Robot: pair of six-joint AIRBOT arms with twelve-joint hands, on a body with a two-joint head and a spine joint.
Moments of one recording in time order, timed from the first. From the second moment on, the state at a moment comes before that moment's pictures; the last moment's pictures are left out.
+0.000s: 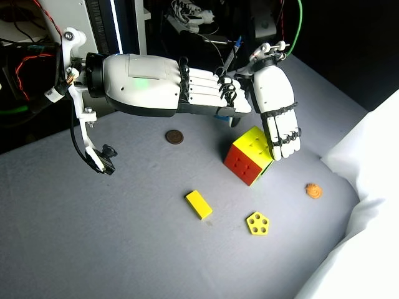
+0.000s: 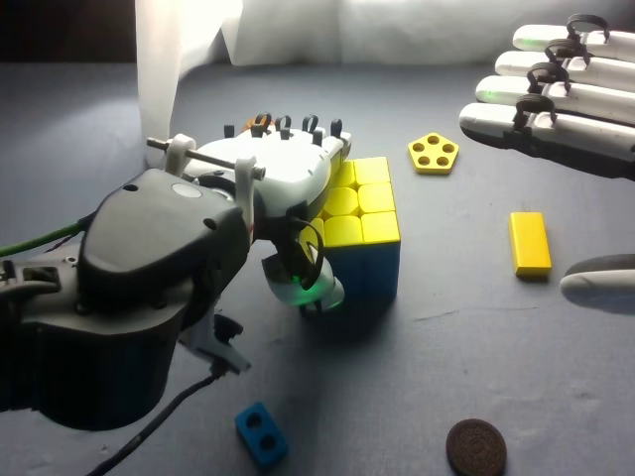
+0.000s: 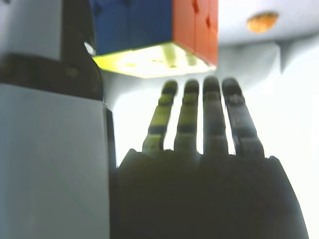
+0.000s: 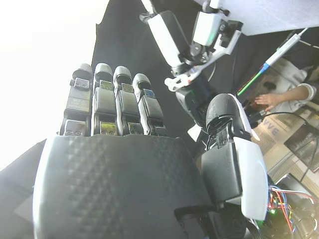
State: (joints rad) left arm 0.32 -1.19 0.81 -1.55 -0.83 2.30; right arm -0.69 -0.62 0.77 -0.32 0.93 -0.88
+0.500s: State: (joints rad) left arm 0.32 -1.21 0.86 -1.56 -0.83 2.30; right arm -0.69 -0.62 0.77 -0.32 0.93 -0.88
